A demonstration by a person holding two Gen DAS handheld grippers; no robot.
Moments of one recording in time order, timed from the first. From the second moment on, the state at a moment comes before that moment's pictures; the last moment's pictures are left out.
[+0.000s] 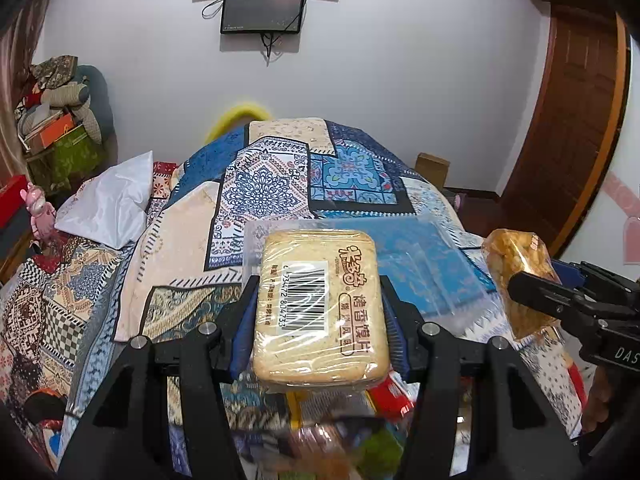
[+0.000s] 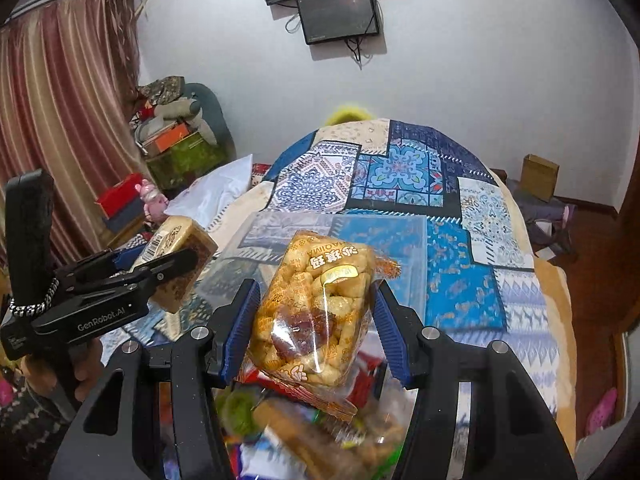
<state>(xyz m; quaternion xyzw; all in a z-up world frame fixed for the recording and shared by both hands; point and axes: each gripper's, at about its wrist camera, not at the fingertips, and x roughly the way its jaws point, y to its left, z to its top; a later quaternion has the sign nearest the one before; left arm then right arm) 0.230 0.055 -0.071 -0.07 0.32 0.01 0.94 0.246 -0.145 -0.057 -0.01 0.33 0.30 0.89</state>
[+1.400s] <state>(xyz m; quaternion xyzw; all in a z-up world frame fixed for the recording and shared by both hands) 0.304 0.063 -0.107 -0.04 0.41 0.00 0.91 0.330 -0.126 -0.103 -0.05 0.42 0.27 0.86</state>
